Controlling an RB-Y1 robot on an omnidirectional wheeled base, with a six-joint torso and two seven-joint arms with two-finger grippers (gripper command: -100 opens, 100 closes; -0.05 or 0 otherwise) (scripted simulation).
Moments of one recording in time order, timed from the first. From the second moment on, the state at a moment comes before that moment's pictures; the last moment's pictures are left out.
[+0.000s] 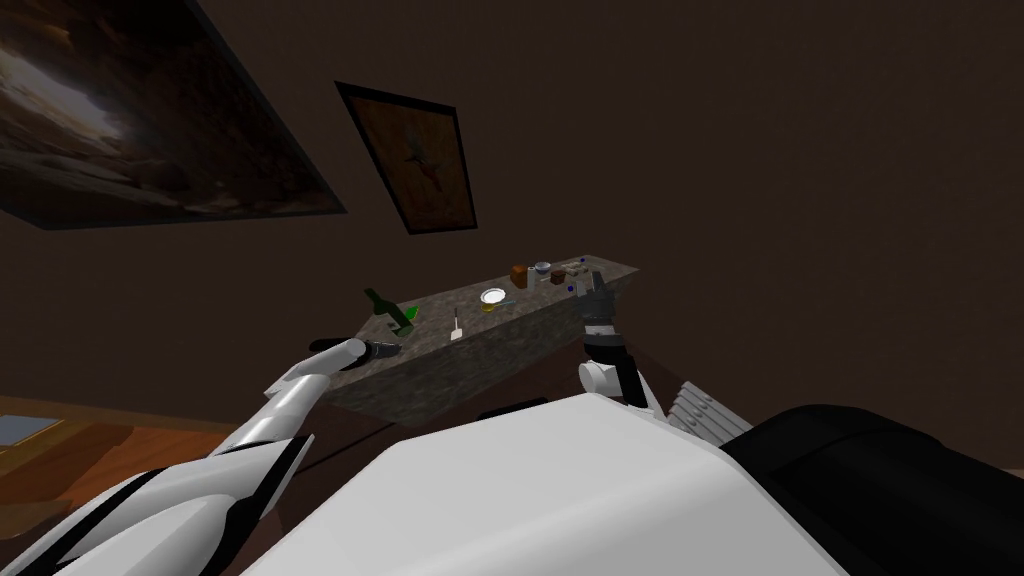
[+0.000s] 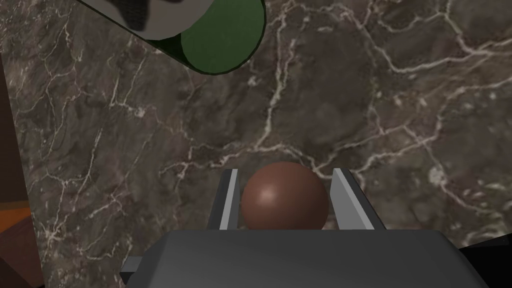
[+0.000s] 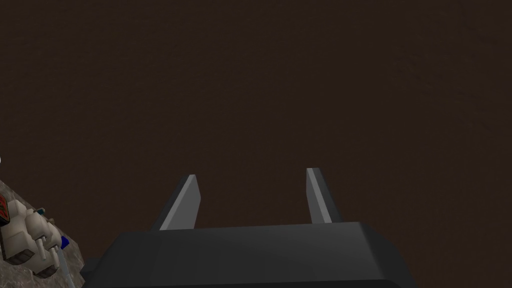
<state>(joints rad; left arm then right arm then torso) -0.42 0.82 -0.01 -0.80 0.92 0.75 0.83 0.49 -0.01 -0.01 -2.33 -0.07 -0.37 -0.05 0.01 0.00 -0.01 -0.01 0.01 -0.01</state>
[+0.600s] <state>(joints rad) -0.41 0.77 0.01 -0.83 0.87 0.79 0.83 0.49 -0.01 -0.01 -2.33 -0.07 -0.37 -0.05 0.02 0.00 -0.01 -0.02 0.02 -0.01</state>
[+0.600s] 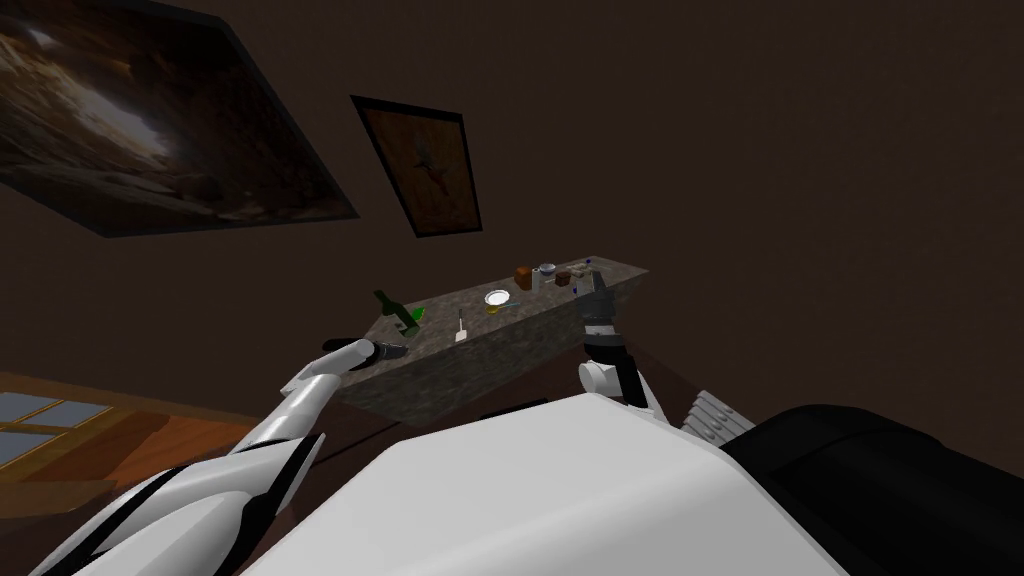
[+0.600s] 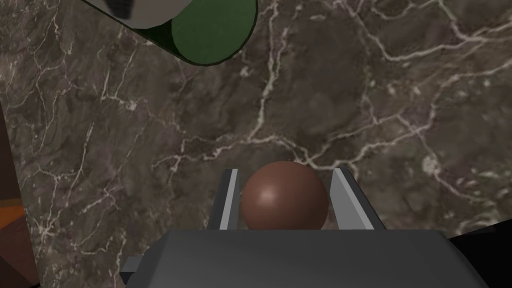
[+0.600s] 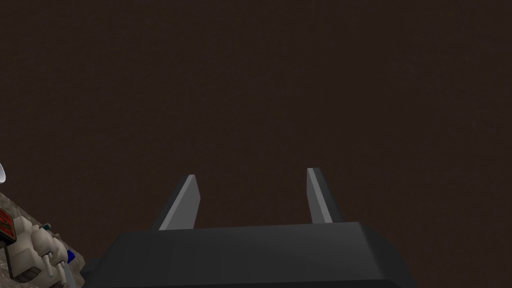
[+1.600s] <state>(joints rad) -0.31 0.63 0.07 -1.11 0.73 0.92 0.85 0.49 -0.01 -0.01 -2.33 -0.07 -0.37 -0.05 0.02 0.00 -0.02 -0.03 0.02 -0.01</state>
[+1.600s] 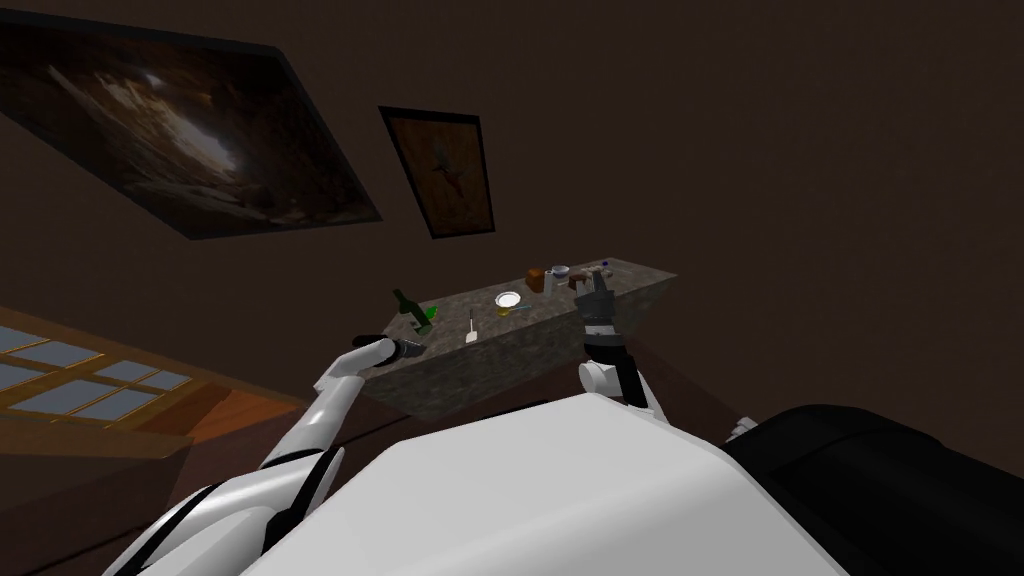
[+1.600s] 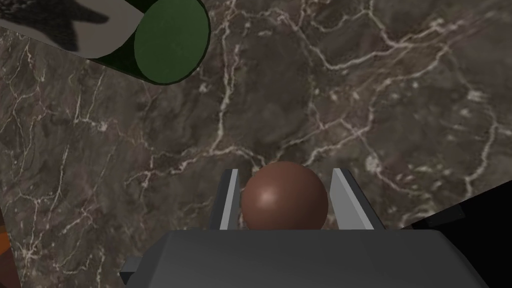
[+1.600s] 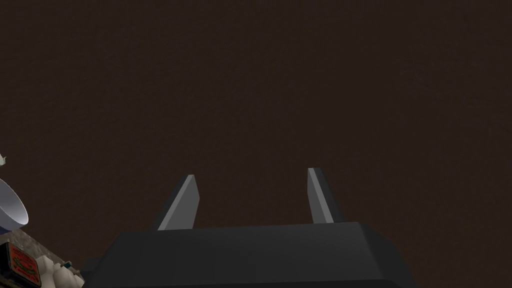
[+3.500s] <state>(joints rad) -0.14 0.31 0.19 -1.67 0.41 1.23 0.88 0.49 -0.01 -0.01 -2.33 -0.07 -0.37 -0.05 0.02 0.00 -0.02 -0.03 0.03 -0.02</state>
